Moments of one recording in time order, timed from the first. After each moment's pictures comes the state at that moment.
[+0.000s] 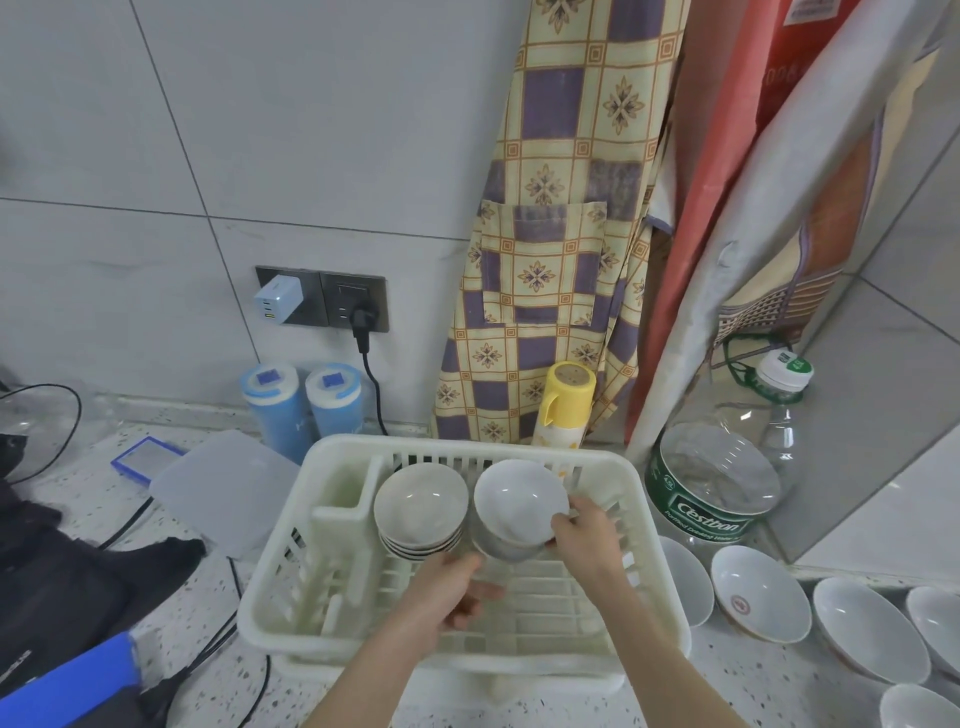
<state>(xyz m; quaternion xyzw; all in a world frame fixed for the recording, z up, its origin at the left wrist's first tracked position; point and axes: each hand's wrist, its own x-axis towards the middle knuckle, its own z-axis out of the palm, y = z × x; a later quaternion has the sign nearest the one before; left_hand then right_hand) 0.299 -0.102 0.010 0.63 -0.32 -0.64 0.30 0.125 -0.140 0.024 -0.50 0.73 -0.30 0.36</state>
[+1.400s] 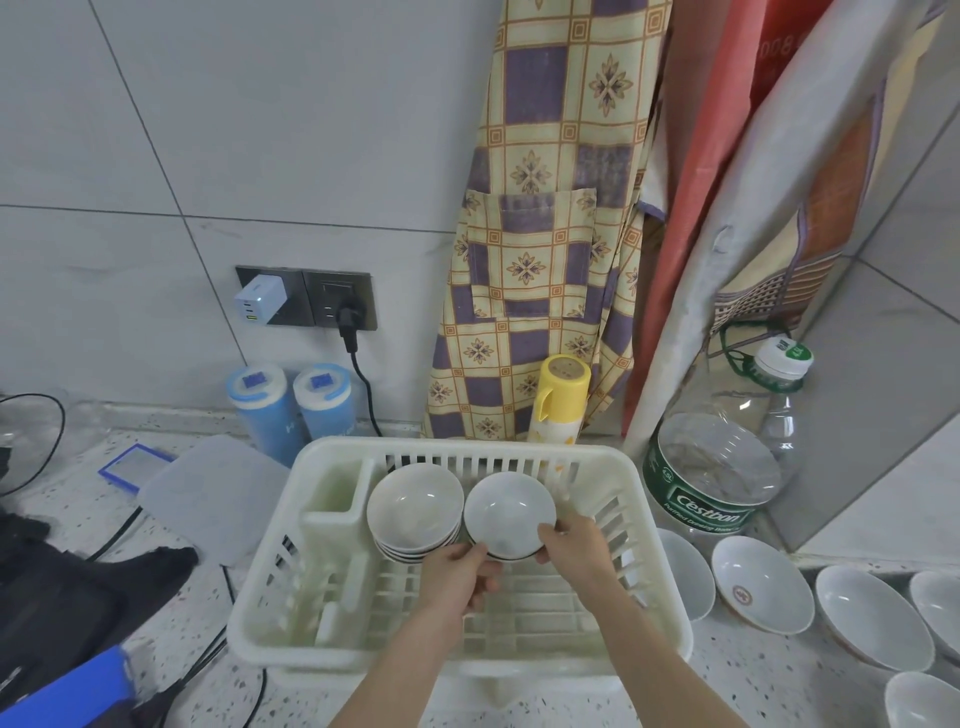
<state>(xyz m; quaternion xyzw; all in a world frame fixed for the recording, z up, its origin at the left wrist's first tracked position) 0.278 -0.118 -0.017 0.64 -0.24 -0.61 0.41 0.125 -0.143 0.004 -0.46 0.74 -0.26 0.42</state>
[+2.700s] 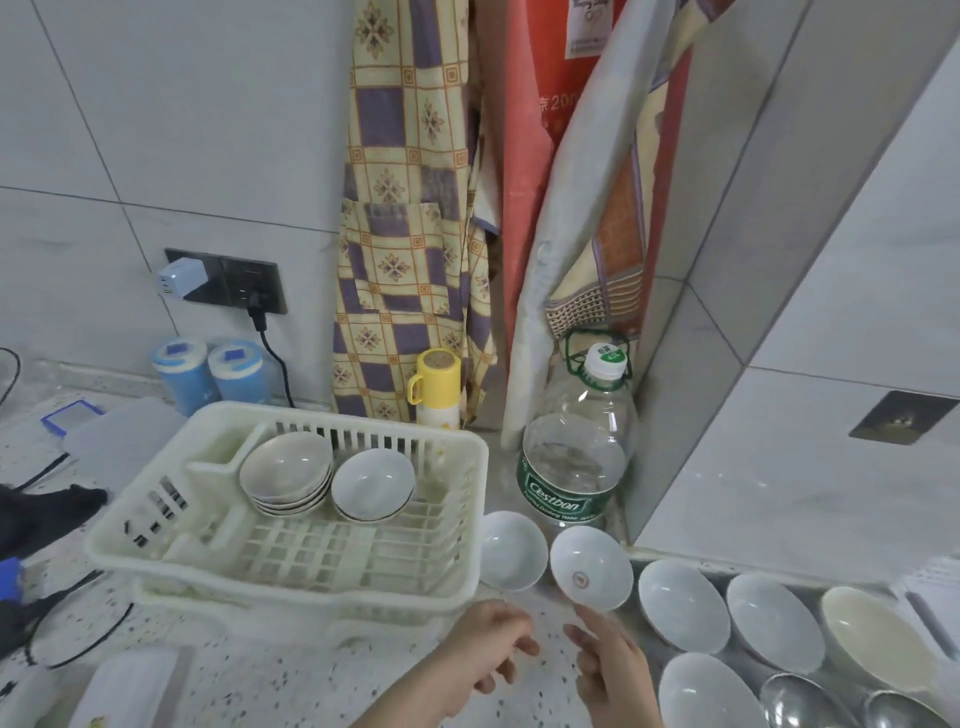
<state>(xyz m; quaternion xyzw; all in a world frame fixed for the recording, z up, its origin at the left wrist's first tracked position) 0.059 -0.017 0.024 0.61 -0.41 -0.65 0.20 -0.100 -0.010 0.003 -0.11 0.64 -0.47 0.60</state>
